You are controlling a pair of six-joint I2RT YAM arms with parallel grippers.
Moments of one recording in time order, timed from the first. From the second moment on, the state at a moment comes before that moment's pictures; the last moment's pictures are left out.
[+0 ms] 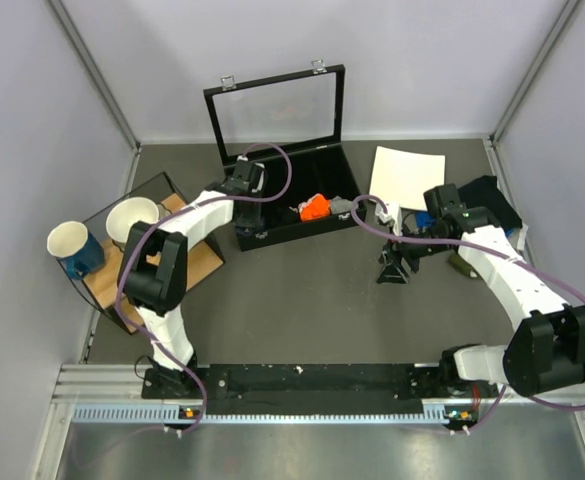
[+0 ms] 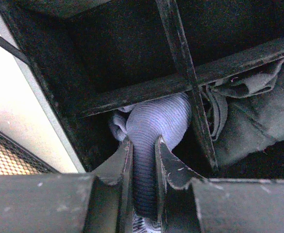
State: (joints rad) left arm -0.37 1.85 1.34 -0.49 -0.15 -0.22; right arm 0.21 1.28 1.02 -0.95 -0.86 -0.80
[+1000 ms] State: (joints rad) left arm -0.37 1.78 1.24 -0.34 -0.09 -0.13; right arm 0.21 1.29 1.02 -0.94 -0.85 -0.80
